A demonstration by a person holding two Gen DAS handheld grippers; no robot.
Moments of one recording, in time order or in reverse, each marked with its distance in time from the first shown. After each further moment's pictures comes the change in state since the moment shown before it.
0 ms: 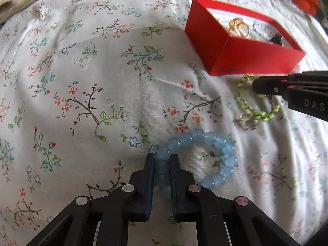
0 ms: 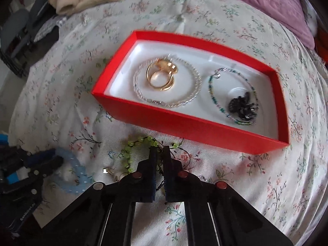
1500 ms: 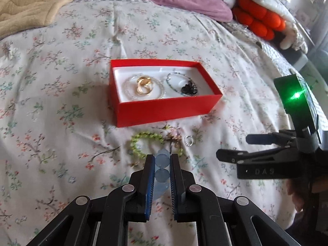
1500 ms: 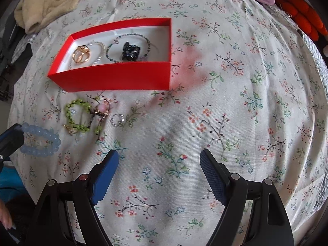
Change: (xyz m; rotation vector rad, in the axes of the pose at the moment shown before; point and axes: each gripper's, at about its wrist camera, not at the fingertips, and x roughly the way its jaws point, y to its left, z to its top) left arm -0.068 -0.059 0.023 0.026 -0.149 -0.201; right arm -0.064 -0.088 -0.067 0.202 0.104 -0.080
